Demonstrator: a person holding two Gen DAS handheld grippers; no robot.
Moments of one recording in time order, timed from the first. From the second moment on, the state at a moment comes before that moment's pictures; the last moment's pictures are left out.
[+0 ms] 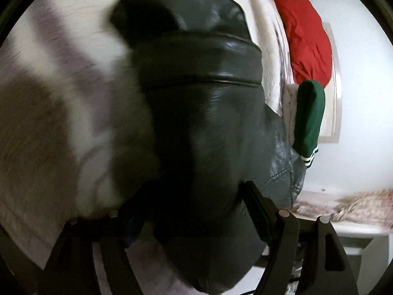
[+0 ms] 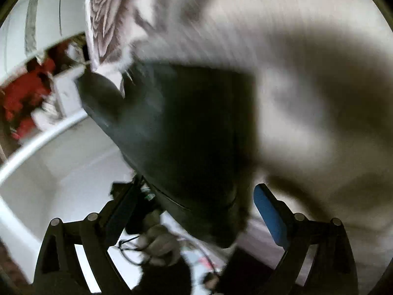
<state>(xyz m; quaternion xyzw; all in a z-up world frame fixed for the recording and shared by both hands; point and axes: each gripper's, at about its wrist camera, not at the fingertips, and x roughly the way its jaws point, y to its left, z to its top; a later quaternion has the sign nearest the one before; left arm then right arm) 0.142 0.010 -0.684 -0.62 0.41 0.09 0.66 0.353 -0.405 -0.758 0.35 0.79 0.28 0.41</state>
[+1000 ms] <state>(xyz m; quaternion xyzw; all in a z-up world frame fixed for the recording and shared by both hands) 0.197 0.003 -0.566 -0.49 0.42 0.11 0.76 0.370 -0.340 -0.684 0.42 0.71 0.31 0.48</state>
